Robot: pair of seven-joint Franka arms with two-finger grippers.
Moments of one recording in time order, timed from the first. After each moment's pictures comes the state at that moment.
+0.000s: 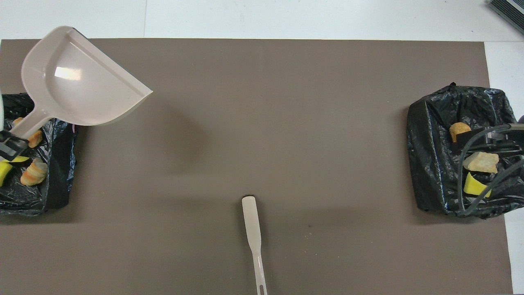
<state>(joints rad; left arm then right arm) -0.13 -0.05 0.01 -1.64 0.18 1.61 0.54 -0.03 -0.06 0.02 -1.60 0.02 1.50 0.08</state>
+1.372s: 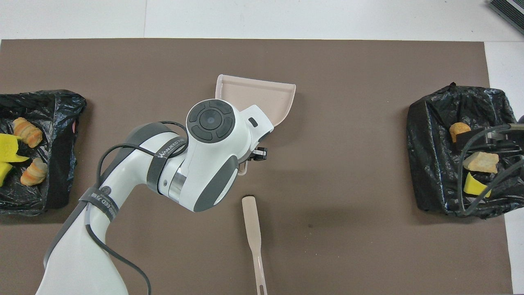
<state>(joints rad) -0.63 0.31 -0.01 -1.71 -0.10 2.07 -0.43 -0.03 -0.06 0.02 -1.60 0.02 1.50 0.08</state>
